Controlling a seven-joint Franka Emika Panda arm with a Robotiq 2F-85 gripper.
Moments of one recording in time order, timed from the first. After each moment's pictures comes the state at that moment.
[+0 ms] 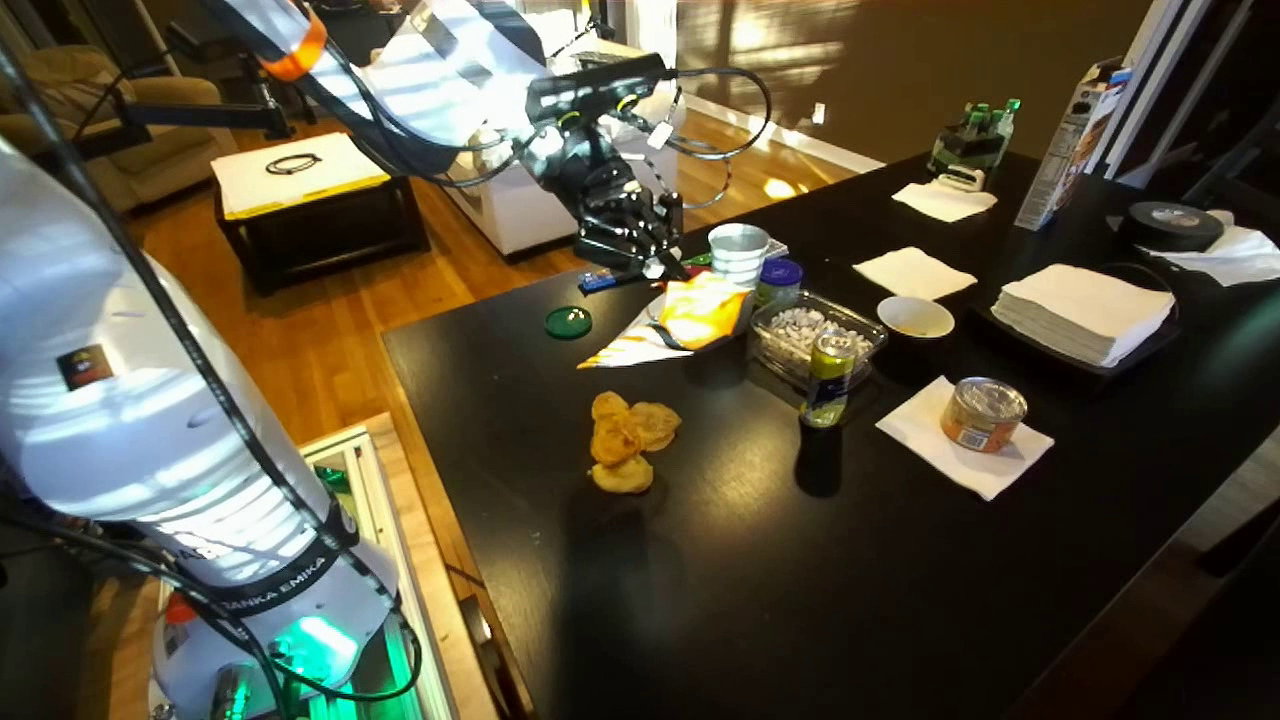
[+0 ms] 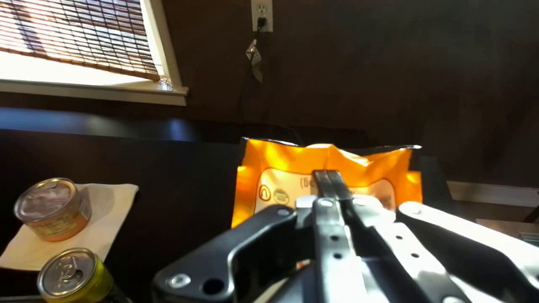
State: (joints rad) arm 0.26 -0.23 0.19 -2.55 -1.06 1.69 -0.74
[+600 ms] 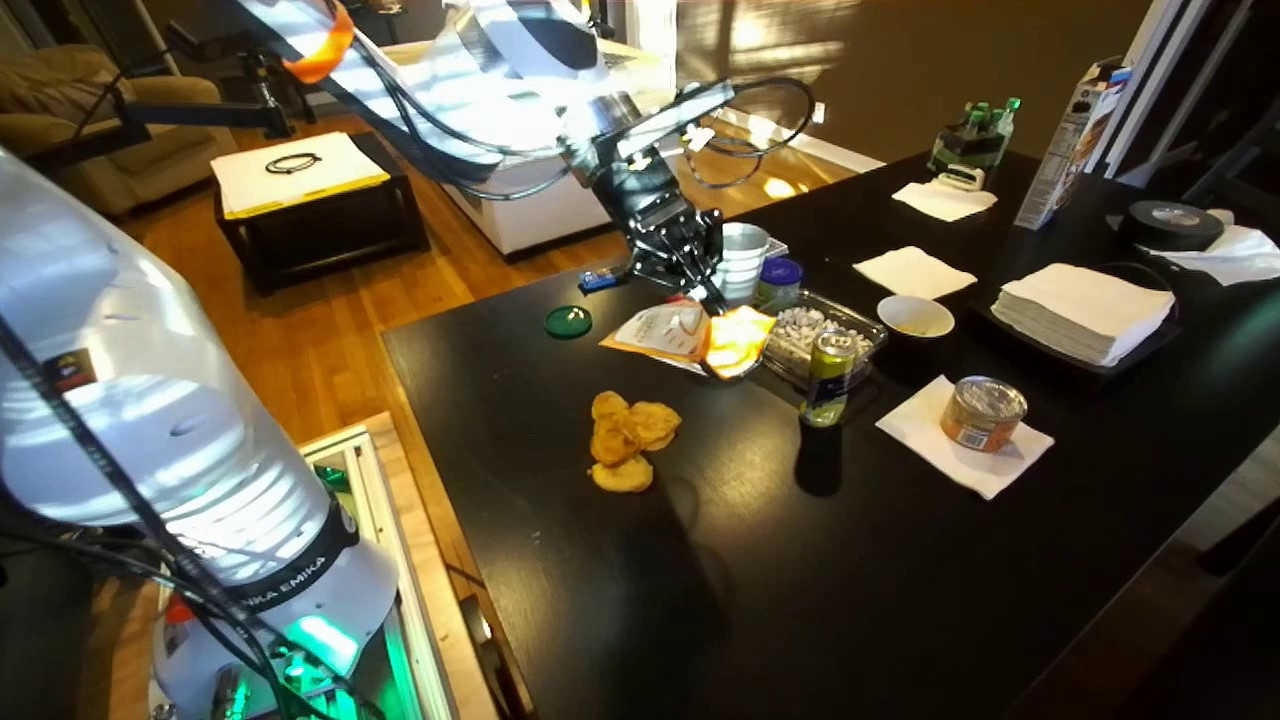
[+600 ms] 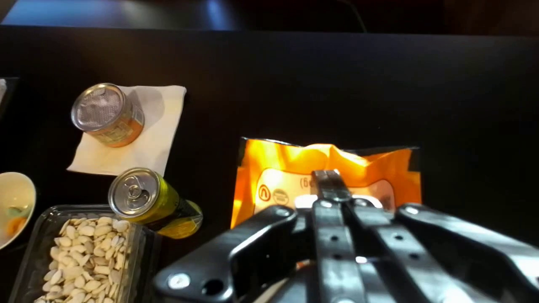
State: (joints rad) arm 0.20 -0.27 0.00 -2.58 -1.02 2.17 -0.82
